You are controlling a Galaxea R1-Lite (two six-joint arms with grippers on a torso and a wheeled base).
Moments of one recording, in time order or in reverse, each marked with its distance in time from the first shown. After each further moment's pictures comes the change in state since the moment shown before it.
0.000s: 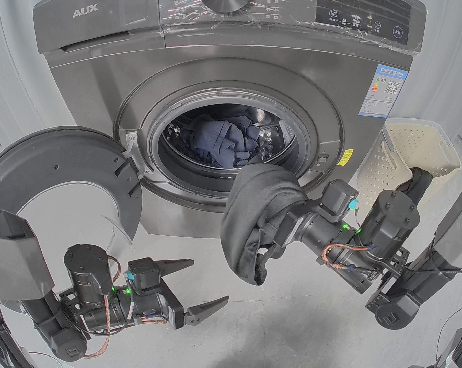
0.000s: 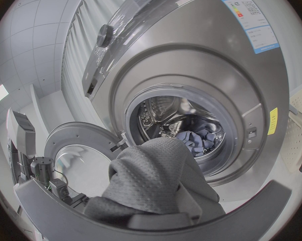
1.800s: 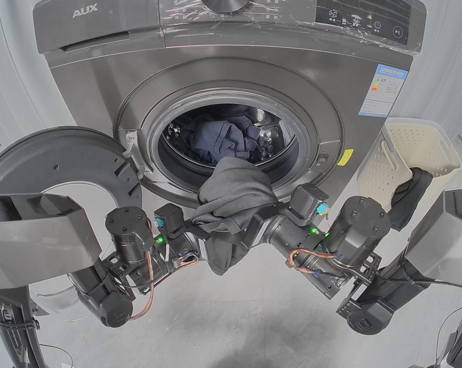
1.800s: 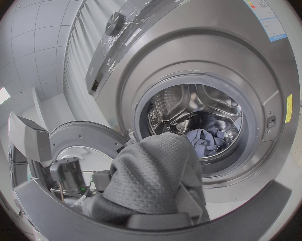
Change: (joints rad) left arm 0.022 0.208 -0.434 -0.005 0.249 -0.110; right arm 0.080 0.103 -0.132 -0.001 -0.068 0.005
